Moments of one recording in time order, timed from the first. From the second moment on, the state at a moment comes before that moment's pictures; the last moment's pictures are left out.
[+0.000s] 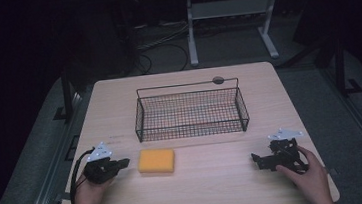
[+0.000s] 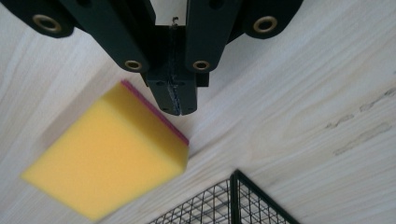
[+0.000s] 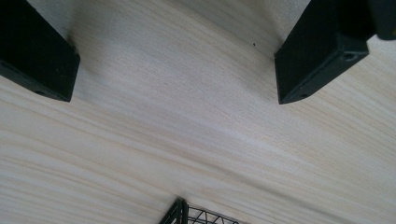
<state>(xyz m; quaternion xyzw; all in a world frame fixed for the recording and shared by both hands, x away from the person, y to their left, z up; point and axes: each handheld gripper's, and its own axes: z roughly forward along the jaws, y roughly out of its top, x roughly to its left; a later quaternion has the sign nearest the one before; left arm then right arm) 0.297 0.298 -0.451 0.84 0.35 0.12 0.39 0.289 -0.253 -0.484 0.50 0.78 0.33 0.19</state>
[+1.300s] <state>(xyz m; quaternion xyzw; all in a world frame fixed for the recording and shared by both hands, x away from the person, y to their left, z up) 0.285 0.251 -0.450 0.87 0.29 0.08 0.38 0.289 -0.253 -0.484 0.50 0.78 0.33 0.19</state>
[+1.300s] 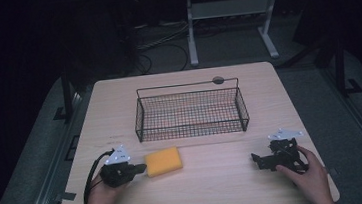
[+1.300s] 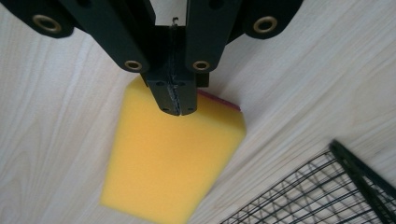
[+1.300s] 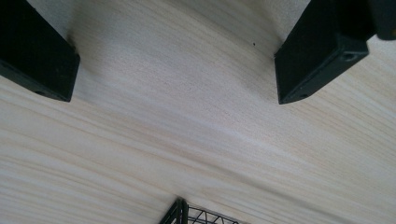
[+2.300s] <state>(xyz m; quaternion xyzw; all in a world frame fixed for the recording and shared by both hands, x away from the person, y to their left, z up) 0.276 0.215 -0.449 0.89 0.24 0.05 0.38 0.289 -0.253 -0.484 0.50 0.78 0.33 0.19</state>
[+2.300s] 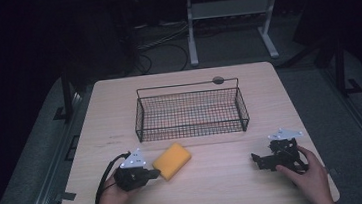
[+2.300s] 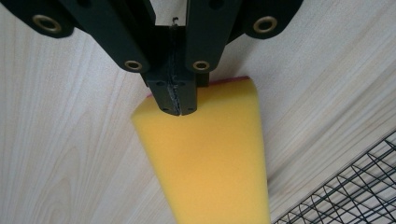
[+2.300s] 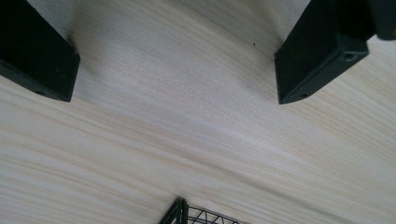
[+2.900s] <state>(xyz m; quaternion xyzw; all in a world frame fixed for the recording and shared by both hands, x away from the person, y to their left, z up) 0.283 0.221 -0.435 0.89 0.32 0.05 0.33 0.289 -0.253 -0.484 0.50 0.78 0.33 0.19</state>
